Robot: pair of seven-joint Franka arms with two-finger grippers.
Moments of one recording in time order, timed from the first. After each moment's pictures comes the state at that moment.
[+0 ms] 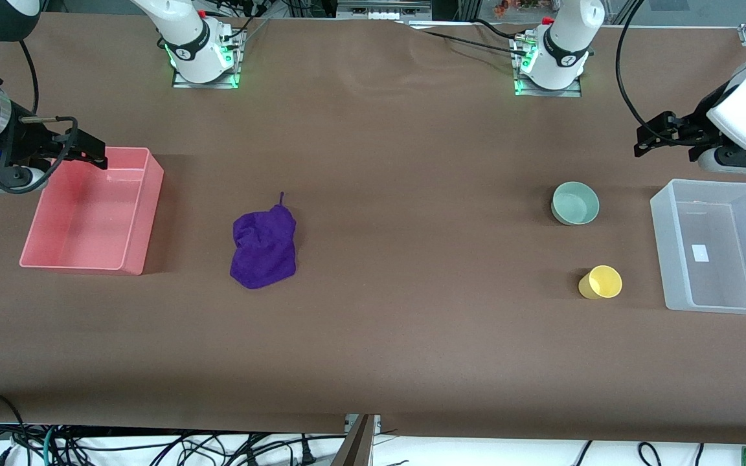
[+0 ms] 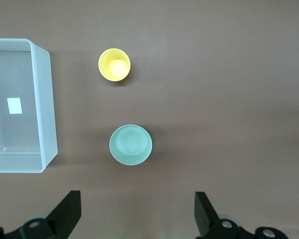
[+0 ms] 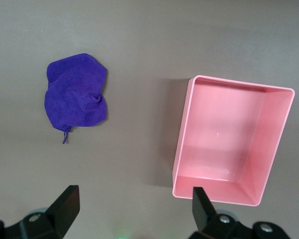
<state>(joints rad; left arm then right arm) -0.04 -0.03 0.00 -1.66 -0.04 1.54 -0.02 0.05 0.10 0.03 -1.52 -0.01 1.52 -0.02</state>
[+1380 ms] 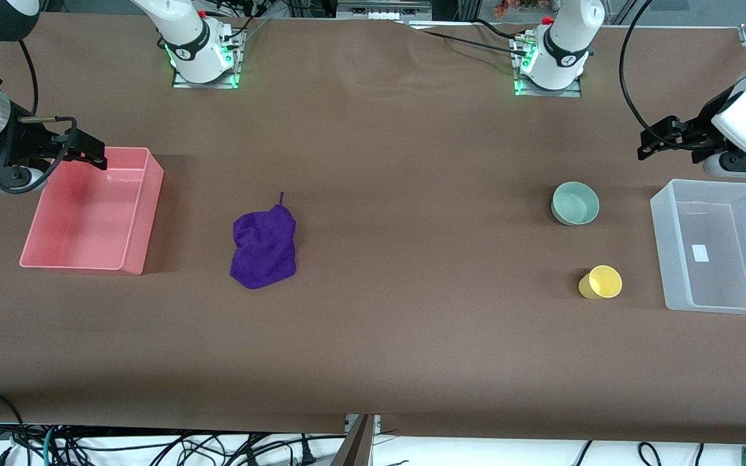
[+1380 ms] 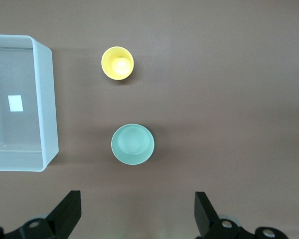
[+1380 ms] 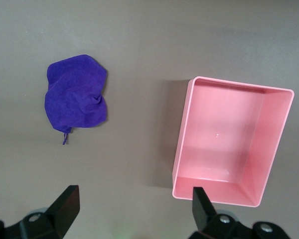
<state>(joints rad) -0.03 -0.02 0.00 -1.66 -0.04 1.54 -0.02 0.05 0.10 0.03 -1.52 -0.01 1.52 -0.02</state>
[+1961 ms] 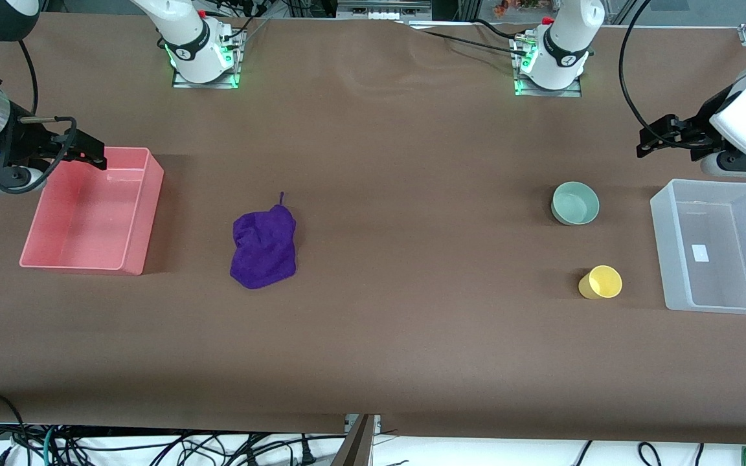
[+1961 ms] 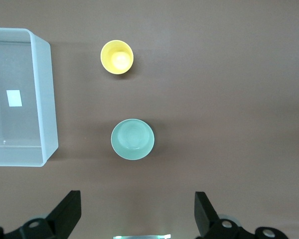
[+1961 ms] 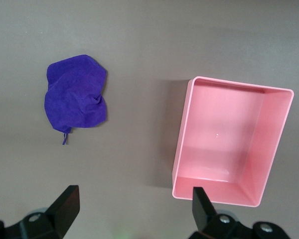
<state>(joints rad) -0.03 -0.02 0.00 -1.66 -0.04 1.52 -0.02 0.05 0.10 0.03 -1.52 -0.01 1.52 -0.02</state>
